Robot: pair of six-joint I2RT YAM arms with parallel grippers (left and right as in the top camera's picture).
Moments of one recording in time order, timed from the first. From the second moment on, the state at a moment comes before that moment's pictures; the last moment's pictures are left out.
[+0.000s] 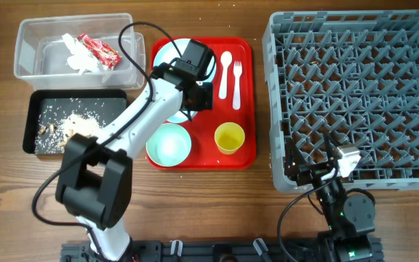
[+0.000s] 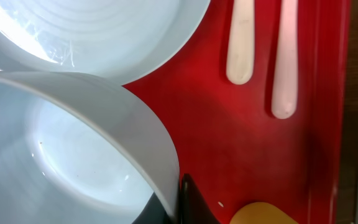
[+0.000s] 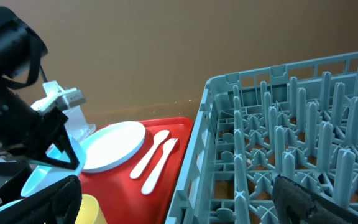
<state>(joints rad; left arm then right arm) -0.49 1.90 1.44 -0.78 0.01 -0.40 0.17 0.03 0.01 0.00 -0.08 0.26</state>
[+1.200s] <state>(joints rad) -0.52 1.88 1.47 -0.85 0.15 -0.41 0.17 0.03 0.01 0.00 -0.09 0.26</state>
